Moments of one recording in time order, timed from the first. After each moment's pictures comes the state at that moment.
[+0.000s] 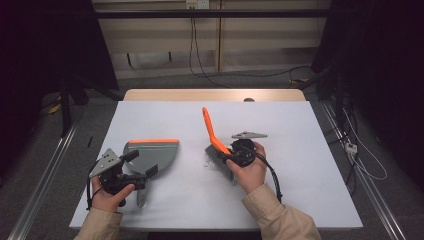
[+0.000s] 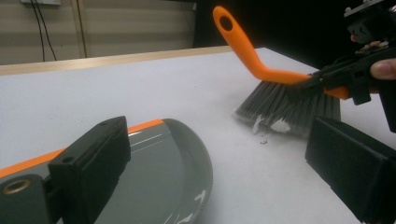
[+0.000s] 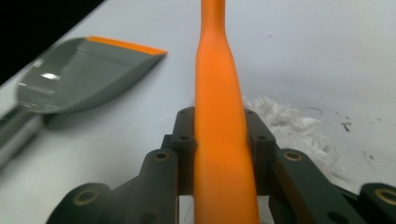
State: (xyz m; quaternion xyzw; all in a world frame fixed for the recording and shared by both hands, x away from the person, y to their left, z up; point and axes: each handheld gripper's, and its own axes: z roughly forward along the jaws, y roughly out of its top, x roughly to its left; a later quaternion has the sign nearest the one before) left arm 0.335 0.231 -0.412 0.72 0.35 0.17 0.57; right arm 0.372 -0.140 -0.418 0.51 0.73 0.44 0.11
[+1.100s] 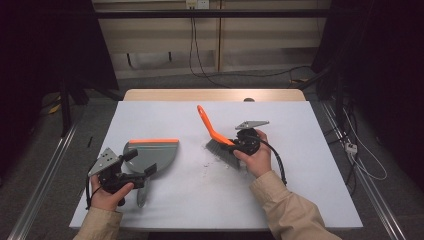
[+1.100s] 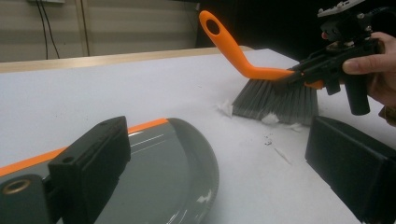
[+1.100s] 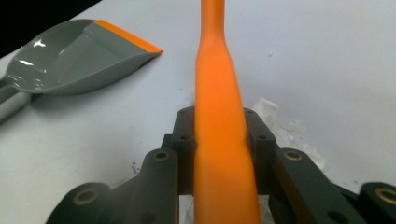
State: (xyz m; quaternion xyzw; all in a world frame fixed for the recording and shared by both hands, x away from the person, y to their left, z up) left arm 0.338 0.234 -0.413 0.72 0.36 0.17 0.57; right arm 0.420 -0.167 -0.432 0.42 0.78 0.46 0.08
